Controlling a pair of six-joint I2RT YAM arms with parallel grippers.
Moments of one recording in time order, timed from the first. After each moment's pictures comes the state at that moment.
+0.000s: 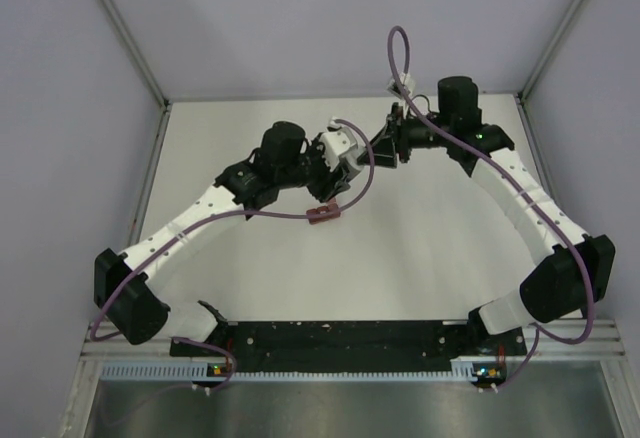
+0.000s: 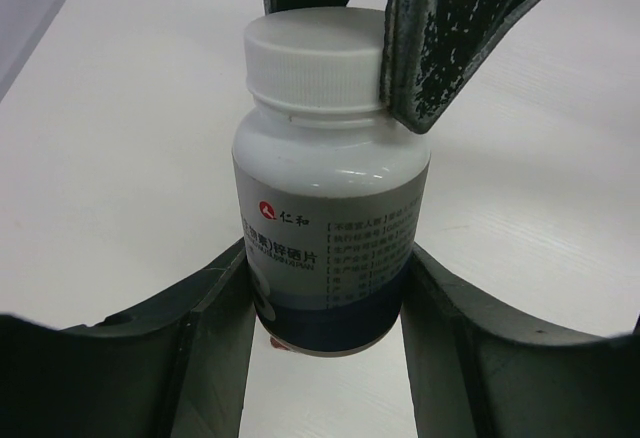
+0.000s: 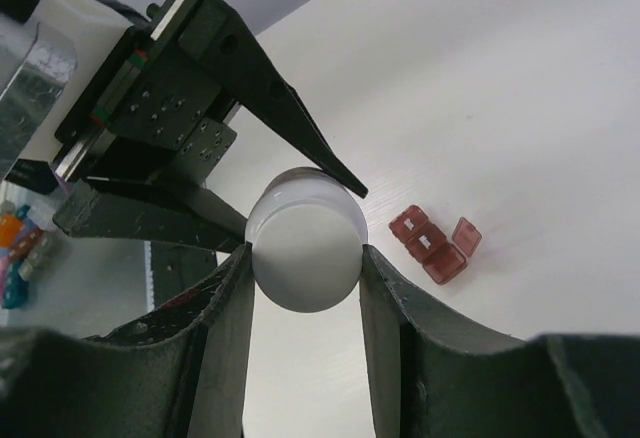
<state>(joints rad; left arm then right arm) -0.70 1.38 1.28 -0.36 0.31 0.27 0.36 1.46 1.42 -0.40 -0.97 0.08</state>
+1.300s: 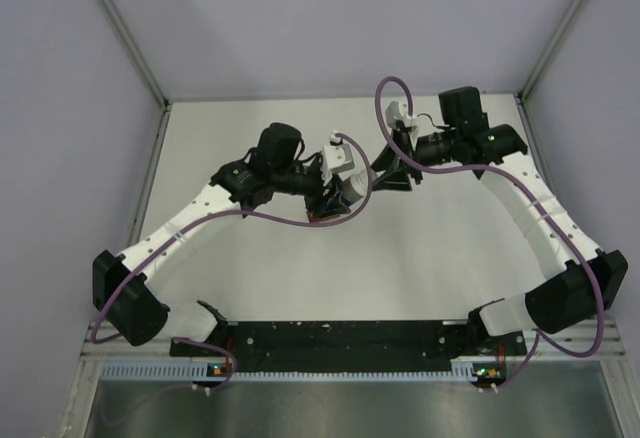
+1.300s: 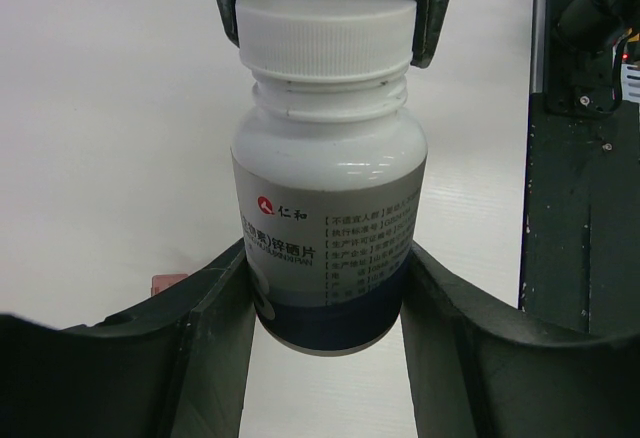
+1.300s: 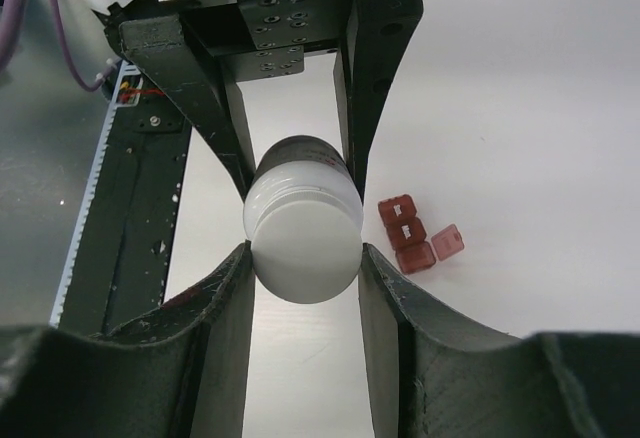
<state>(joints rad) -0.67 1.37 1.27 -0.49 0.67 0.37 0.36 1.40 1.47 -0.82 -1.13 -0.65</state>
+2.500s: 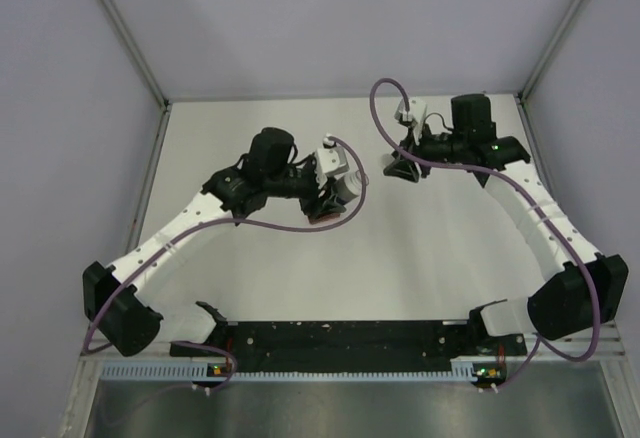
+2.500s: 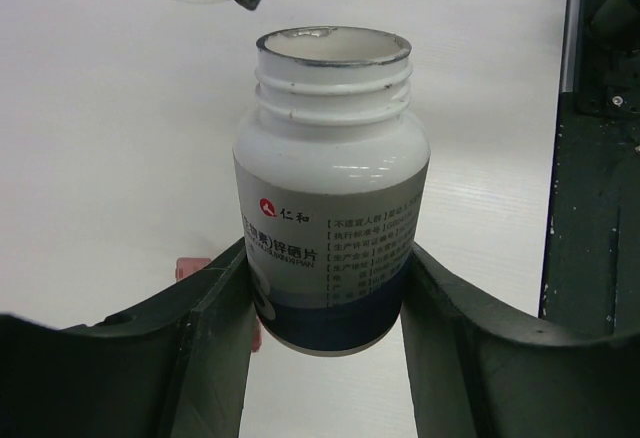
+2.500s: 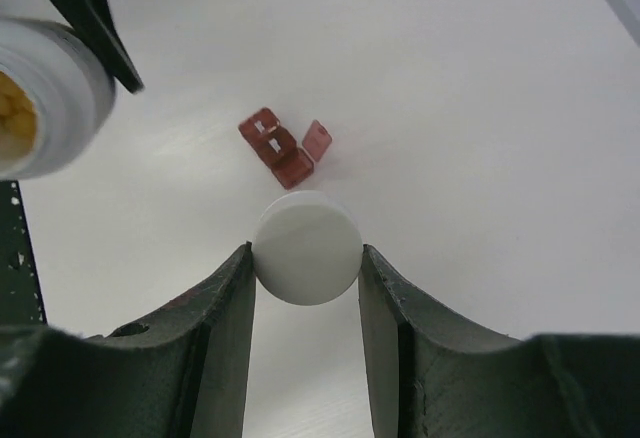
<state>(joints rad) -0.67 1.31 1.22 -0.46 0.61 0.37 0.29 1.36 1.36 -0.64 -0.83 -0.52</state>
